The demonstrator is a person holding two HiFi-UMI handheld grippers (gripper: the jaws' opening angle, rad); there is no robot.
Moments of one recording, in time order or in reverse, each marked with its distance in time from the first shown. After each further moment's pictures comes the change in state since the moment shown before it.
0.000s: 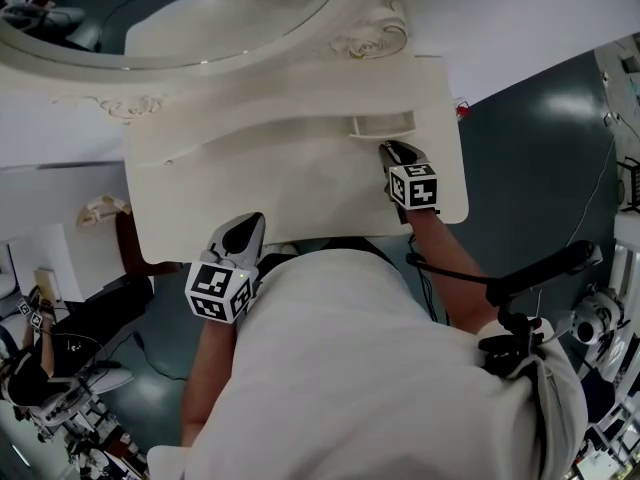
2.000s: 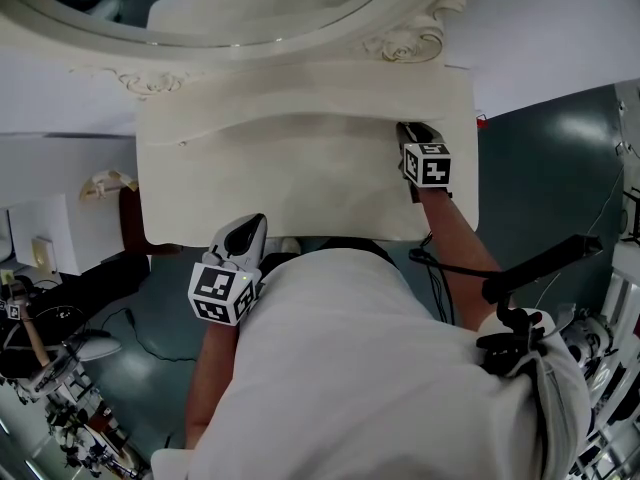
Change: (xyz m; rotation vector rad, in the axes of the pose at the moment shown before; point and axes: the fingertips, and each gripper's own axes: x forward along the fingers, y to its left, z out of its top) left arm -0.007 0.015 -0.007 -0.068 0.007 0.098; right arm 0.052 -0.027 0.051 -0.066 -0.010 -0.015
